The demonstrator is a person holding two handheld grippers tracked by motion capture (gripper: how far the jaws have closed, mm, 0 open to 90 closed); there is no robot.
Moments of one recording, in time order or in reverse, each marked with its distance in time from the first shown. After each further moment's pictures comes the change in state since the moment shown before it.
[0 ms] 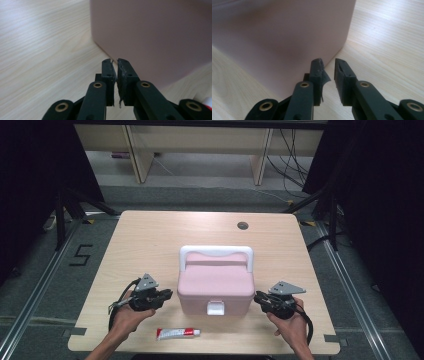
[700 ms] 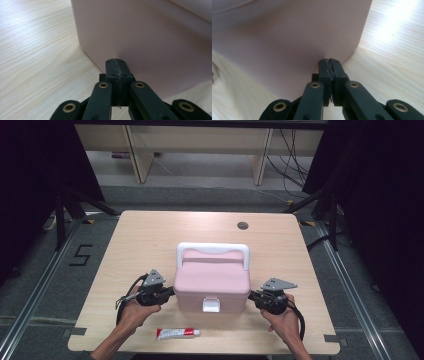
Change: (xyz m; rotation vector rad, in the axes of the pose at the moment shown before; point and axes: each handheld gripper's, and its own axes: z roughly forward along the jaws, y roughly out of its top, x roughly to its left) left arm 0.002 0.011 0.012 0.007 -0.003 0.011; right arm 0.004 0.011 0.019 -0.003 0.063 -0.002
